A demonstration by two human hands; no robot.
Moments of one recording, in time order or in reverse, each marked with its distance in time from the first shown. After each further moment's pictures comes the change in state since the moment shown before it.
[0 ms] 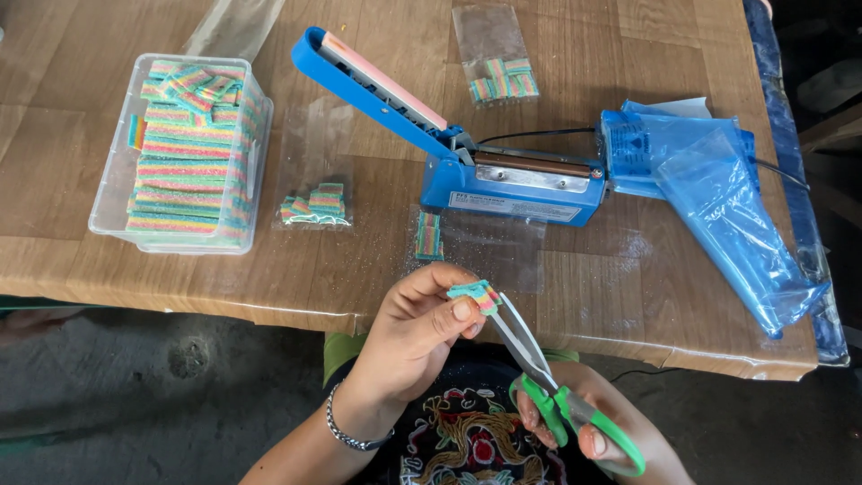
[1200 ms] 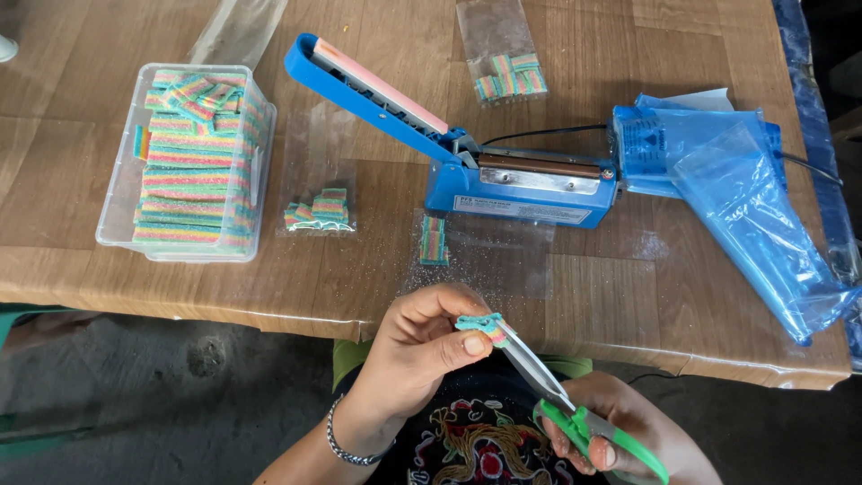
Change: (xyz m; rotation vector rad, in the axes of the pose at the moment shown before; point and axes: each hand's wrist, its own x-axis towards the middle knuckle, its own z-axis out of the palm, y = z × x) left_hand -0.002 0.009 0.006 0.204 -0.004 -0.020; right_hand -0.004 0.009 -0.027 0.103 -0.111 0.120
